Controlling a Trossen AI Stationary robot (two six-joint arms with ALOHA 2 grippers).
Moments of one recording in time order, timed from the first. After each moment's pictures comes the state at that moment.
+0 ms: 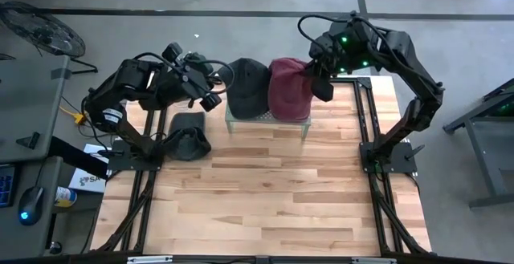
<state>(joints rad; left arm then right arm) -0.06 1.60 2.35 -1.57 -0.91 -0.24 -0.38 1.60 2.26 -1.36 -0.08 -0.09</state>
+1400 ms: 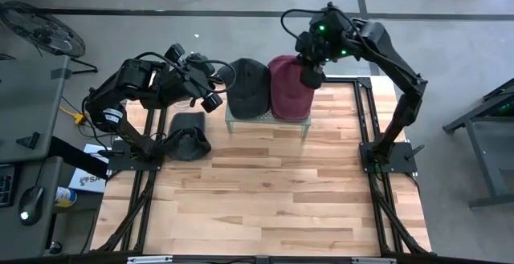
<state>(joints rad) -0.06 1.60 2.34 -1.56 -0.87 -0.25 -0.52 1.72 2.26 -1.33 -0.06 -0.33</state>
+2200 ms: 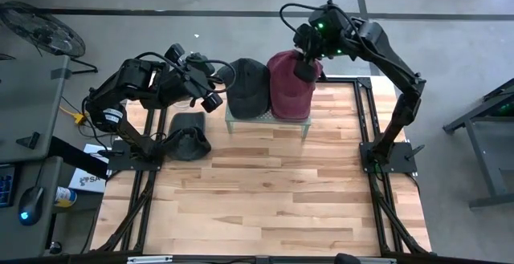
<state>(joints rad) -0.06 1.60 2.34 -1.56 -0.87 -0.26 -0.52 1.73 2.26 -1.25 0.08 -0.25</state>
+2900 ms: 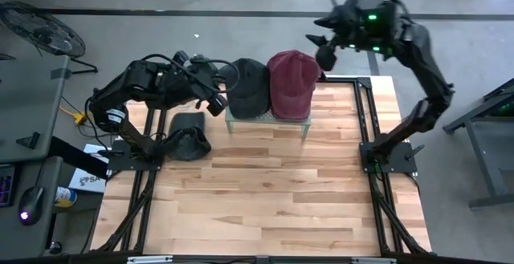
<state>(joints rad) -0.06 1.63 2.34 -1.57 -0.78 -0.43 -0.52 1.53 2.26 -1.08 0.10 -0.19</state>
